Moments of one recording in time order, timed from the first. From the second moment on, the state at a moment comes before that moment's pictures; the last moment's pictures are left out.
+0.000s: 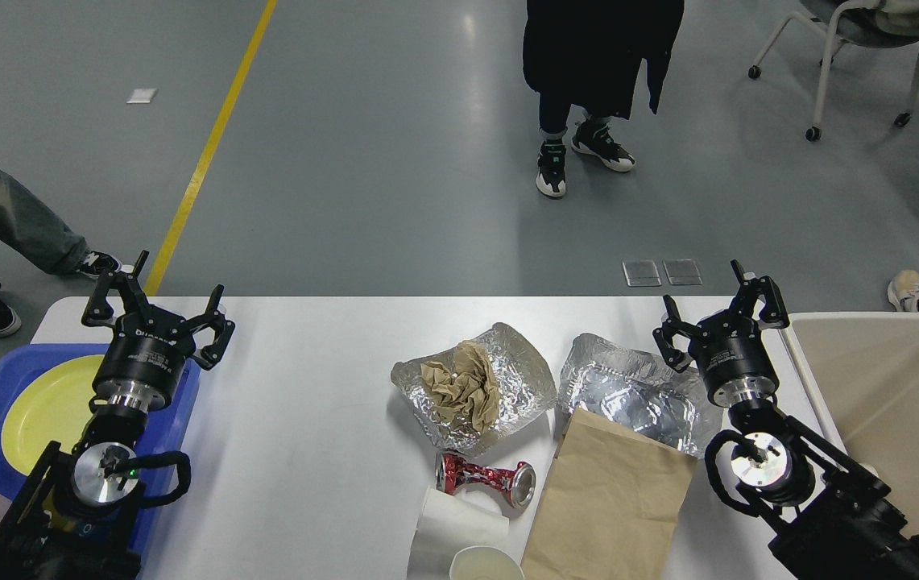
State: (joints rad) left arm -0.26 0.06 -1.60 -0.97 0.41 -0.35 -0.08; right arm 0.41 -0.19 0.92 0.76 -0.07 0.23 0.48
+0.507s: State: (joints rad) left arm -0.11 0.05 -1.62 -1.10 0.41 -0.36 -0.11; right arm 0.40 -0.19 0.92 0.76 -0.07 0.23 0.48
